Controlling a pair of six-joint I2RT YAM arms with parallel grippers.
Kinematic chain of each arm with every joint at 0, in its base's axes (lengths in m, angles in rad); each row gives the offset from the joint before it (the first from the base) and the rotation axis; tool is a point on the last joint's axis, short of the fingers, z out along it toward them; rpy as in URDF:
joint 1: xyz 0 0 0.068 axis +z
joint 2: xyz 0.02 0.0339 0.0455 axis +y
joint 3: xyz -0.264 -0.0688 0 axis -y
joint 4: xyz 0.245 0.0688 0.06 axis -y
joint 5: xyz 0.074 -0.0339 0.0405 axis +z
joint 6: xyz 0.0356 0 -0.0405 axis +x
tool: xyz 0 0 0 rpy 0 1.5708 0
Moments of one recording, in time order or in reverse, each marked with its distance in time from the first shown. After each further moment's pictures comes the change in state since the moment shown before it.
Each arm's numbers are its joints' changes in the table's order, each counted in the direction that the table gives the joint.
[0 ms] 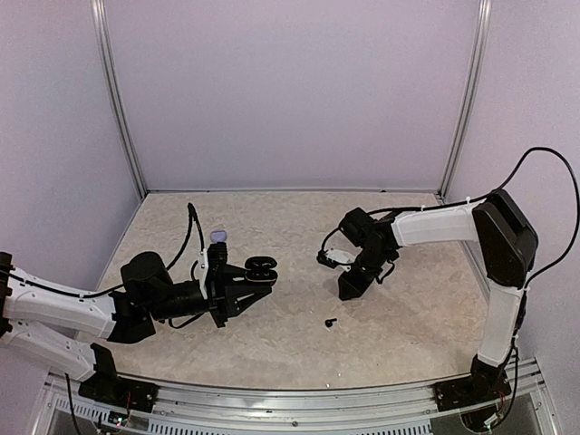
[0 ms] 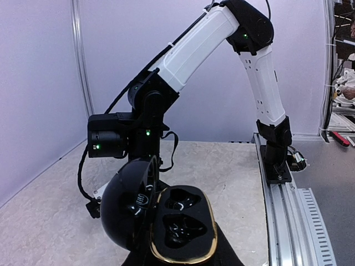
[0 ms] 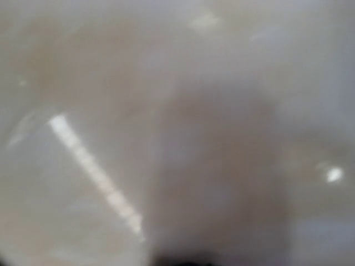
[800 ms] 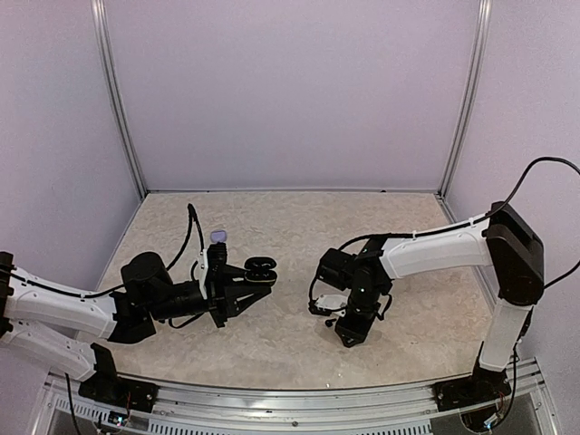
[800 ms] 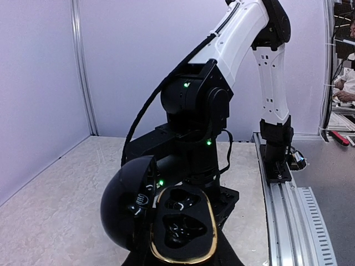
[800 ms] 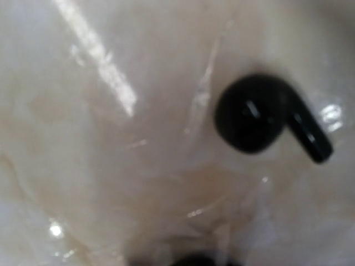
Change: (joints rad) left arm 0.010 0.007 -0.007 0.016 -0.014 -0.004; right arm 0.310 -0.105 -0.113 -0.236 -0.085 0.133
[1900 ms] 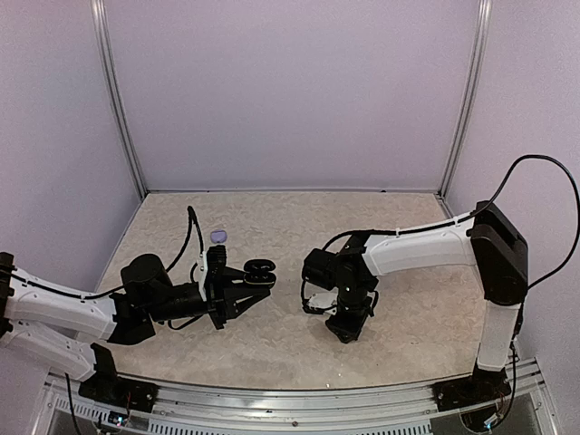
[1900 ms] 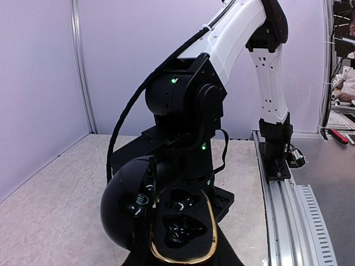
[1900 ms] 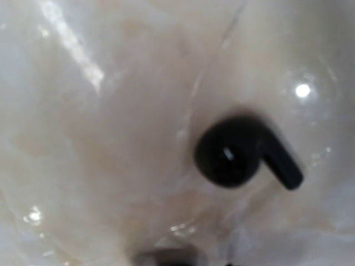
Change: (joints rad) left arm 0.000 -0.001 -0.015 0.007 -0.003 0.000; right arm 0.041 0.098 0.154 -0.131 -0.099 0.024
